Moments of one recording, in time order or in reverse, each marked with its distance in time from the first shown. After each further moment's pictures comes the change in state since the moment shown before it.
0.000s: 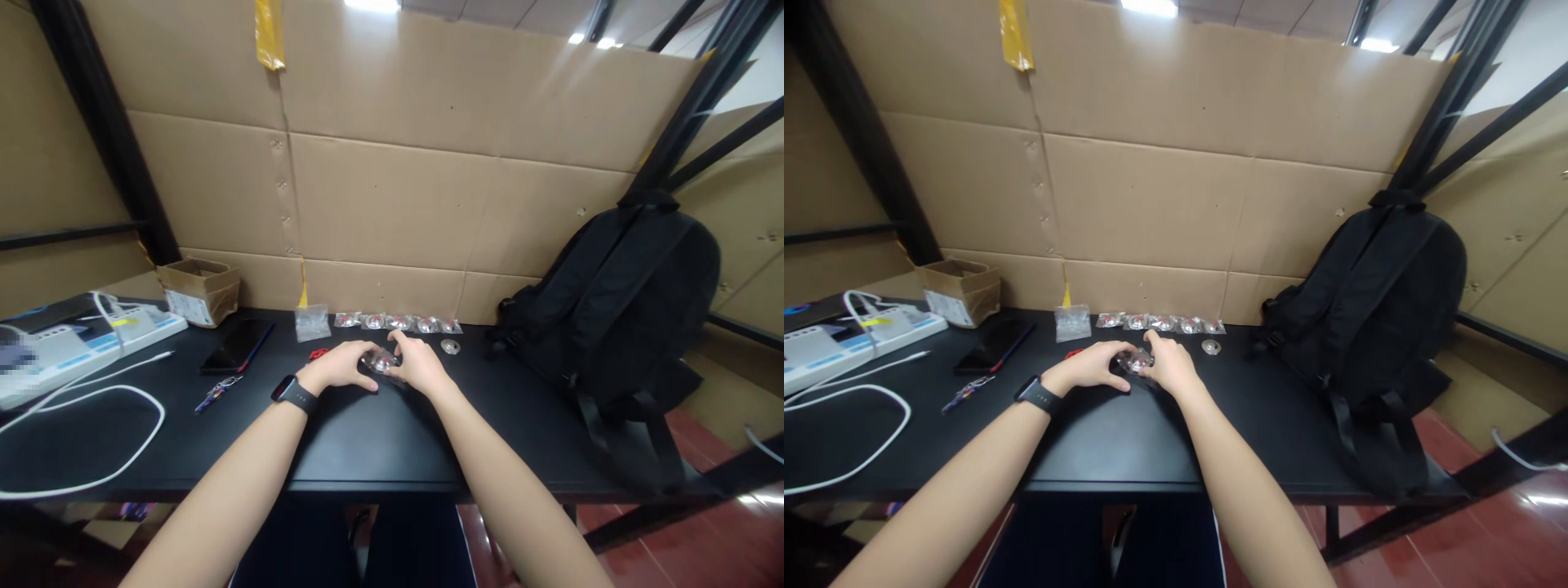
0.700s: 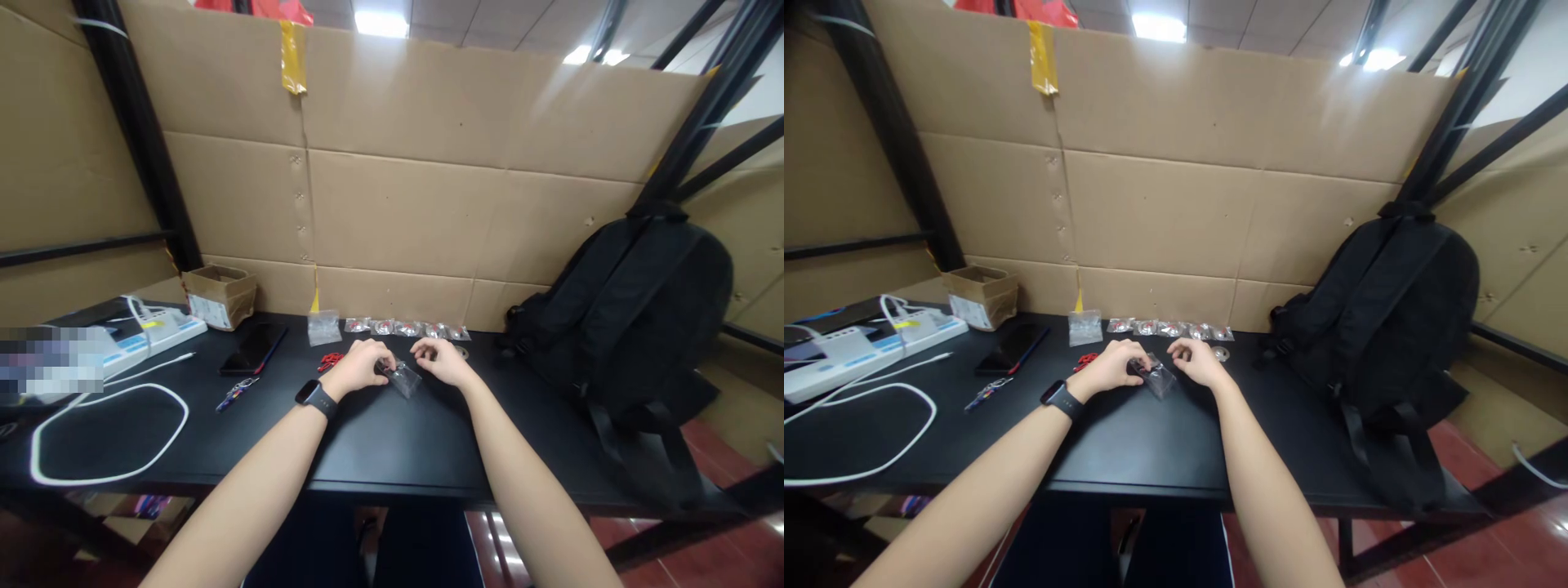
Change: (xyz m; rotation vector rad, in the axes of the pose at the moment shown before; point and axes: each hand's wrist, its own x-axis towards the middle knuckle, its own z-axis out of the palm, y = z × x) left_hand 0.006 0.019 0.002 0.124 0.159 0.075; right_hand 0.011 0.059 -0.003 0.554 -0.027 -0.065
